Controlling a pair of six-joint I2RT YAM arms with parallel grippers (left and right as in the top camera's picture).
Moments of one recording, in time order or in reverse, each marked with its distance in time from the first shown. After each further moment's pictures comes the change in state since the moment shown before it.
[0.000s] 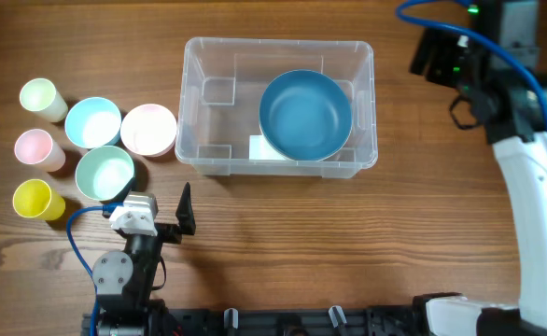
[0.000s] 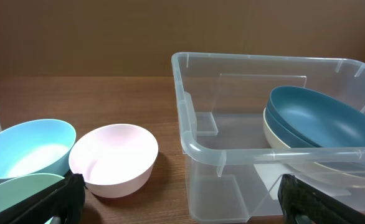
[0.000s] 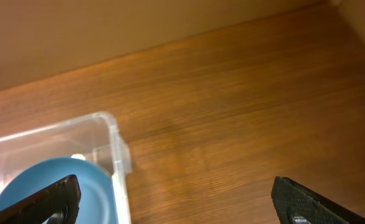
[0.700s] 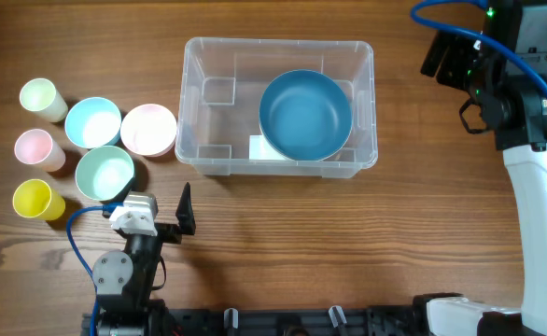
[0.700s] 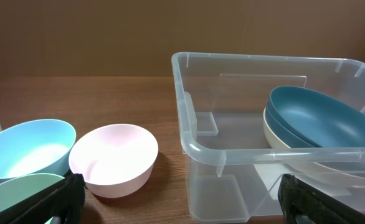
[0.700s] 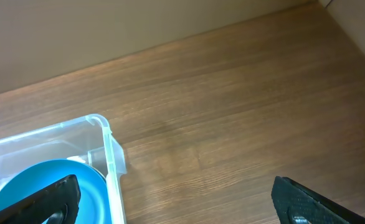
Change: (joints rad) left arm 0.000 0.000 0.000 0.000 0.000 0.000; right arm -0.016 -0.013 0.000 -0.012 0.004 0.000
